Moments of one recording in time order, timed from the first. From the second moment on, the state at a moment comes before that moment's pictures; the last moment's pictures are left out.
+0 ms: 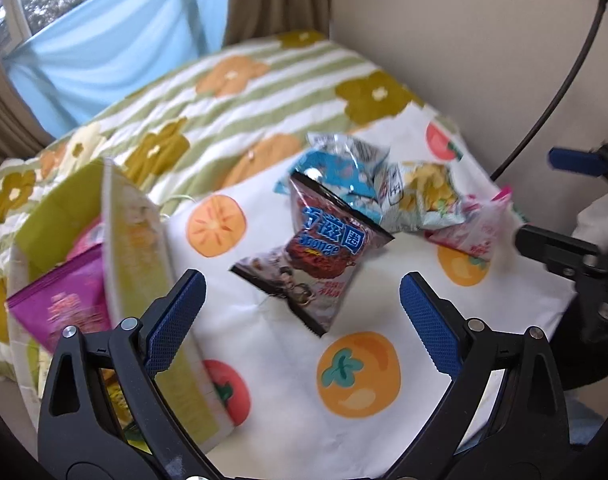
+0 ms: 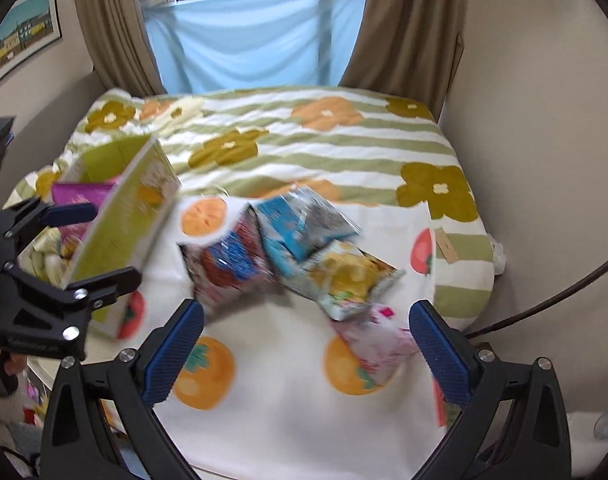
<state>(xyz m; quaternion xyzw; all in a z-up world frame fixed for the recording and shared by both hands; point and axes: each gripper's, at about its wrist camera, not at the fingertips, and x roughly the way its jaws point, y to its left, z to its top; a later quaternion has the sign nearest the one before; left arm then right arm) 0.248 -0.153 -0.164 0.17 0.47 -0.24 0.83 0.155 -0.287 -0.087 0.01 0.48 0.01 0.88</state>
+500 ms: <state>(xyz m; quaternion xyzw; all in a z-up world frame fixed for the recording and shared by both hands) 0.274 -0.218 -0.256 0.37 0.47 -0.20 0.78 0.178 -0.328 -0.172 -0.08 0.52 0.03 0.85</state>
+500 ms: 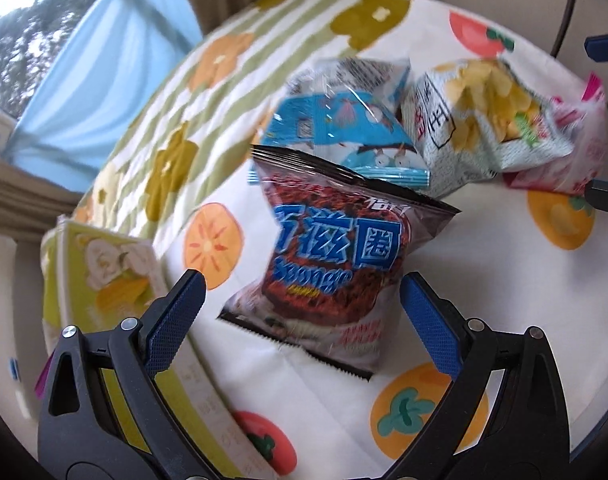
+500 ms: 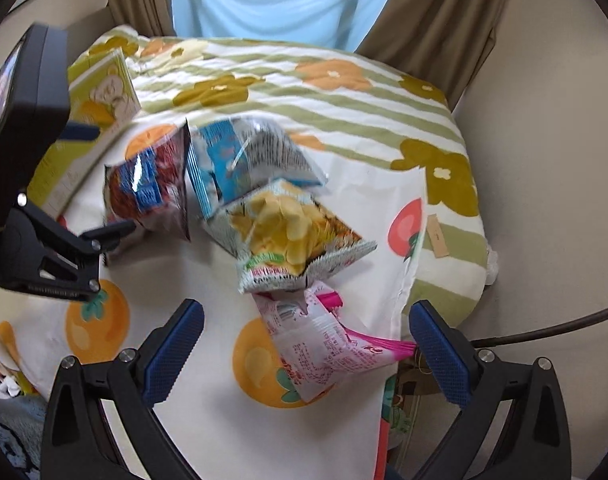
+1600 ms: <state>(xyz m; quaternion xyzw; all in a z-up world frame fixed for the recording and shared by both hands) 0.290 -0.203 -0.278 0.28 0.55 -0.22 0.76 0.184 -0.323 -0.228 -0.18 0.57 0.09 0.79</state>
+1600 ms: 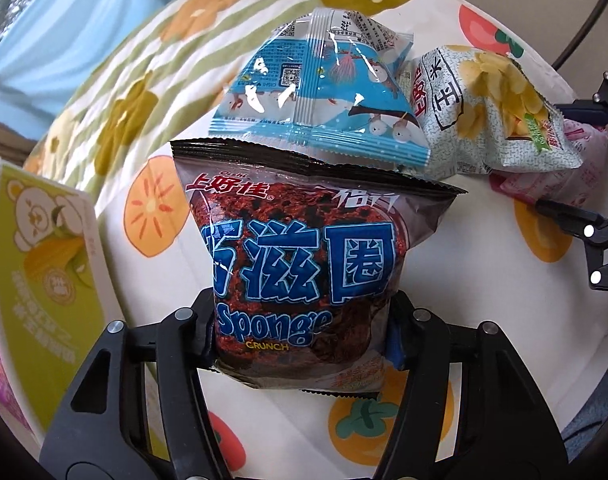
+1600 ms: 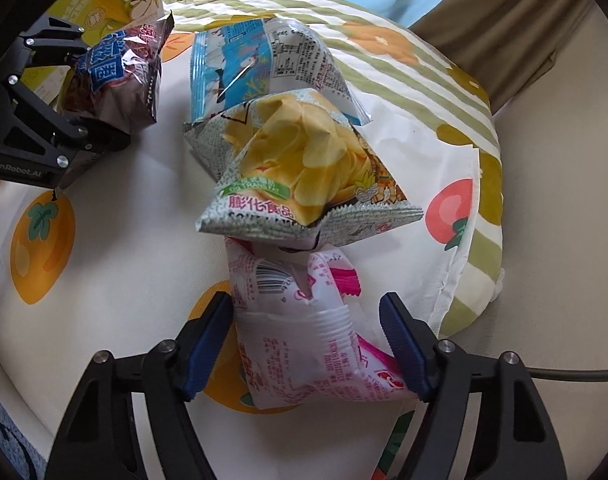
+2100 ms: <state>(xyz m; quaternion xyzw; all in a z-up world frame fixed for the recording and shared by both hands) 0.270 -0.193 -0.257 0.24 0.55 -0.20 0.78 0.179 -0.321 -0.220 -0.15 0.58 0.10 0.80</state>
